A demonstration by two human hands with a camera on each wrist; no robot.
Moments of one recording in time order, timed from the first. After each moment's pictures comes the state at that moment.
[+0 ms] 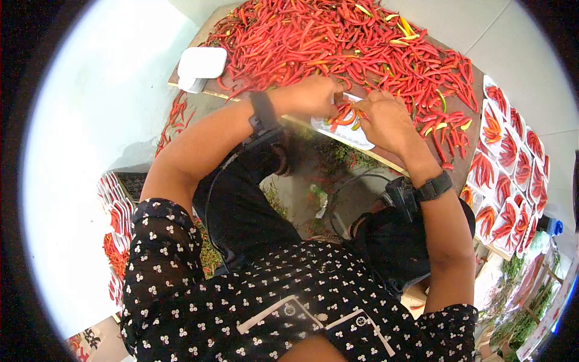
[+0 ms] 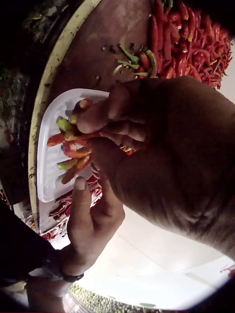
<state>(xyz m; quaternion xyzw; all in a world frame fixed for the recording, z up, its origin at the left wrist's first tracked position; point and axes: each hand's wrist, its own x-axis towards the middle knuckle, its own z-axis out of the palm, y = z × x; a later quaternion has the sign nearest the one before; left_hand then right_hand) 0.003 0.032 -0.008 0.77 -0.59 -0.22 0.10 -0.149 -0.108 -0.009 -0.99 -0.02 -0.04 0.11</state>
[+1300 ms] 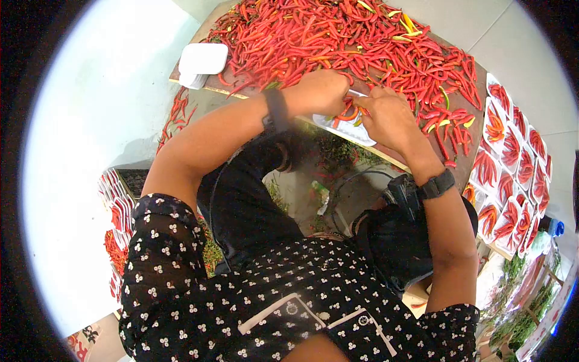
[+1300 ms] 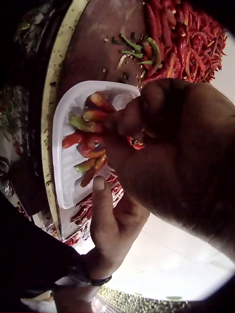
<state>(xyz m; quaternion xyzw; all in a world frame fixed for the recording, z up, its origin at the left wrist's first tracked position) -0.020 0.017 0.008 0.83 -0.54 -0.14 0.01 -0.148 -0.108 -0.010 -0.99 -0.02 -0.05 0.10</state>
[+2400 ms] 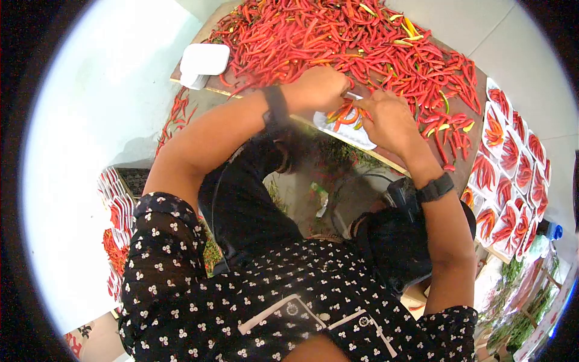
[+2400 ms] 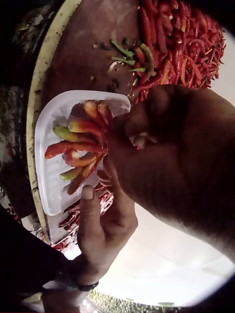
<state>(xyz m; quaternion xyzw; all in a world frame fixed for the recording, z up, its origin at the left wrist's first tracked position) -0.003 0.018 0.004 0.82 -0.56 -0.13 0.02 -0.148 -0.107 -0.002 -0.99 -0.01 -0.04 0.14</state>
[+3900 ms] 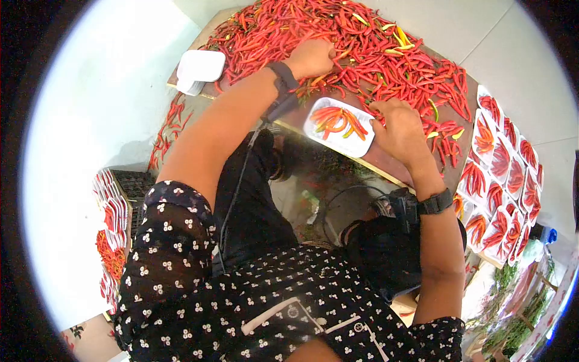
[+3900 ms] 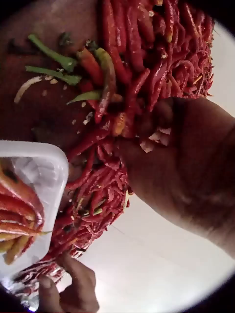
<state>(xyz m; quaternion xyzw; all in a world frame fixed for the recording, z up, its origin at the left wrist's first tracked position) 0.077 -0.026 -0.006 0.88 -0.47 -0.07 0.02 -0.166 -0.134 0.002 -0.98 0.05 -0.10 0.16</state>
